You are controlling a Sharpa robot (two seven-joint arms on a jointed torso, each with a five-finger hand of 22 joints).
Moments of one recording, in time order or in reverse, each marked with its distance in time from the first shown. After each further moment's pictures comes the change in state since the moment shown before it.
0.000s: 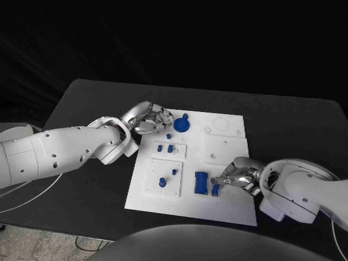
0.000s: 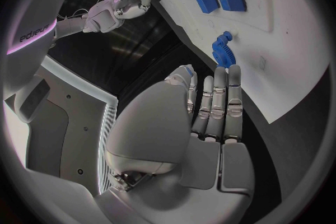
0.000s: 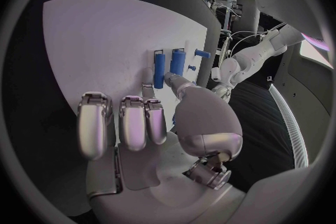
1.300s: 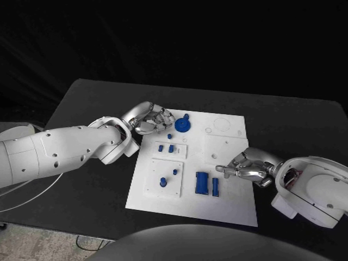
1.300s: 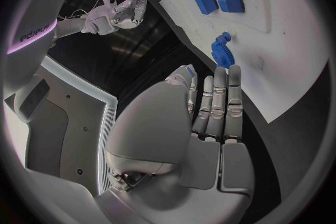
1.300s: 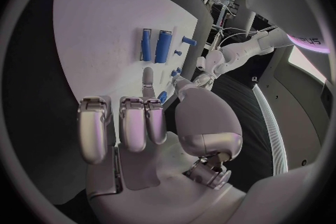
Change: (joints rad) left arm -0.002 -0.004 0.000 -0.001 0.000 0.005 -0.001; left_hand 0.008 0.000 0.005 -0.005 0.006 -0.004 0.004 0.004 0.002 0.004 0.004 0.000 -0.004 0.000 0.000 0.000 -0.001 0.000 0.000 0.000 0.004 0.006; right arm 0.032 -0.111 0.004 0.072 -0.064 -0.062 0.161; right_hand -0.035 0.031 -0.132 0.131 -0.122 -0.006 0.009 -0.018 -0.054 0.005 0.006 0.000 0.000 0.000 0.000 0.029 0.001 -0.016 0.000 0.000 0.079 0.000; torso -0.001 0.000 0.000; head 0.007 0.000
